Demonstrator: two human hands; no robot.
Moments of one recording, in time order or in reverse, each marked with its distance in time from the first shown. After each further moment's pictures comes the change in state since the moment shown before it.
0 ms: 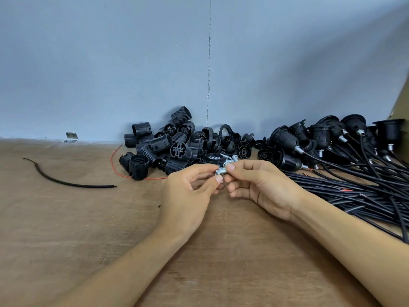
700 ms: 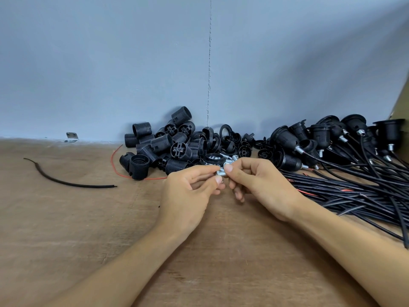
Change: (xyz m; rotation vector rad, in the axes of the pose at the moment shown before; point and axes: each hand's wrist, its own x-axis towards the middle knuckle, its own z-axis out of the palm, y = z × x) left_hand 0.001 0.000 -0.003 0.015 -0.063 0.029; right_hand -0.006 0.000 0.010 -0.399 0.075 -0.197
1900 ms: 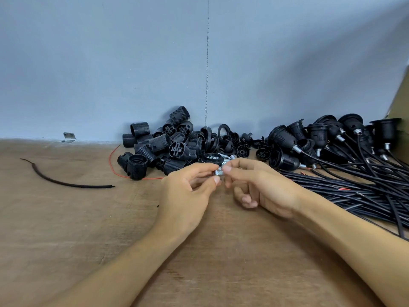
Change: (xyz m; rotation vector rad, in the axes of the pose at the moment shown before) left_hand 0.001 -0.001 0.001 0.111 0.036 0.050; right_hand 0.004 0.000 -0.009 0.155 -0.131 0.218
